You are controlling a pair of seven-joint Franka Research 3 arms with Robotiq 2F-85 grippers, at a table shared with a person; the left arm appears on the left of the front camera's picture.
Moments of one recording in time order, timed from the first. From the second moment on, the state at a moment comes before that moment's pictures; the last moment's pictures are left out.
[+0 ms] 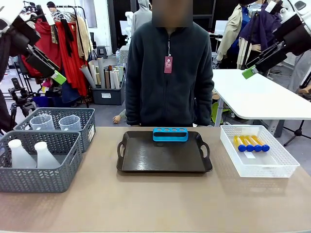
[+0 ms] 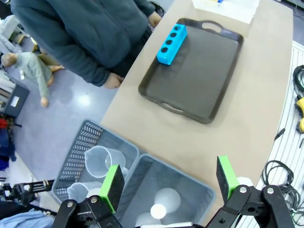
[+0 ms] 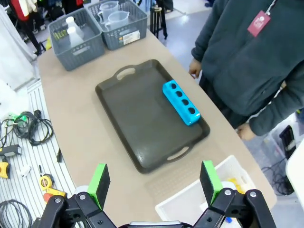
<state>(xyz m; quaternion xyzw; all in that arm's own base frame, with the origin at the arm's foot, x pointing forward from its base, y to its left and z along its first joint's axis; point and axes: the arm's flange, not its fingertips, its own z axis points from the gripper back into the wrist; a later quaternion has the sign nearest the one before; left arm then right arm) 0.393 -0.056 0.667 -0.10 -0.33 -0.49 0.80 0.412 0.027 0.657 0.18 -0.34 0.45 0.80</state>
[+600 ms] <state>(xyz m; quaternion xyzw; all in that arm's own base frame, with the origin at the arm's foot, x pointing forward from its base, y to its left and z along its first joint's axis) 0.393 -0.058 0.667 -0.10 -0.33 -0.49 0.80 0.412 0.026 0.656 0.18 -0.34 0.45 0.81</state>
